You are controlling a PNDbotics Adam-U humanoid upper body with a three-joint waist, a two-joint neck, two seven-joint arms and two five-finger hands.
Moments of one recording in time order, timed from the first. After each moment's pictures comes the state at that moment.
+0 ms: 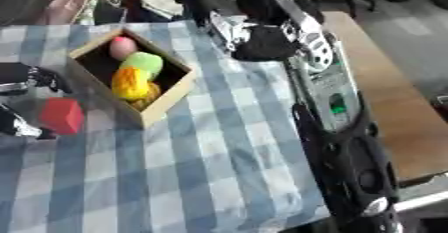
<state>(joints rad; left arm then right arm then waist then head) -0.77 0.65 -0.36 -1.11 -0.74 -0.57 -0.55 -0.65 -0.12 0.09 -1.78 -0.03 -0.29 0.51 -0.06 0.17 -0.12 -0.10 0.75</state>
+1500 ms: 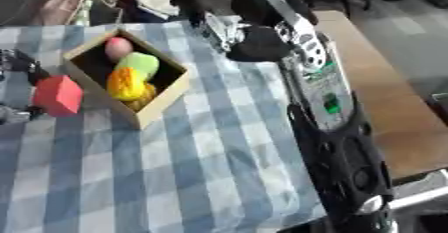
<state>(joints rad) -0.83 0.63 -0.23 -1.12 -0.55 -0.64 -0.47 -0.64 -0.12 0.09 -1.77 -0.03 -0.29 0.51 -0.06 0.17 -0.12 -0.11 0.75</state>
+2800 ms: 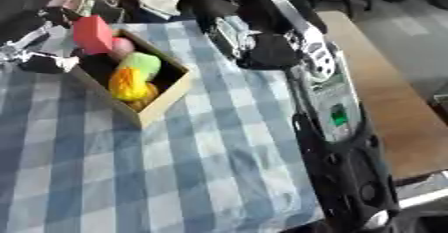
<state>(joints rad) -0.97 0.43 -0.09 -0.81 -1.02 -0.48 -0.07 -0.63 -0.07 0.11 -1.78 -0.04 -0.28 0.52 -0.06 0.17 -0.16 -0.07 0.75</state>
